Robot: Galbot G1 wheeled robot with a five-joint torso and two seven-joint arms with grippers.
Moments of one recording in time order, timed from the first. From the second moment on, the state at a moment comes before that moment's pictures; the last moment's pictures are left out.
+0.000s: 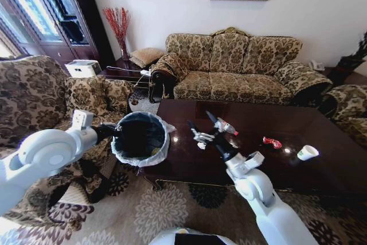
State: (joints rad) left arm 1.62 -0.30 -1.04 -2.30 -1.41 0.66 -0.36; right arm -1.32 1.12 0.33 2.03 0.48 0.13 -0.20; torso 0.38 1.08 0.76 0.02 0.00
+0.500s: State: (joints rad) left arm 1.63 -0.33 -1.02 -2.32 -1.37 0.65 -0.32; right arm -1.18 1.28 0.25 1.54 0.32 0.11 -0.12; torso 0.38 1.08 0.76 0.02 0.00
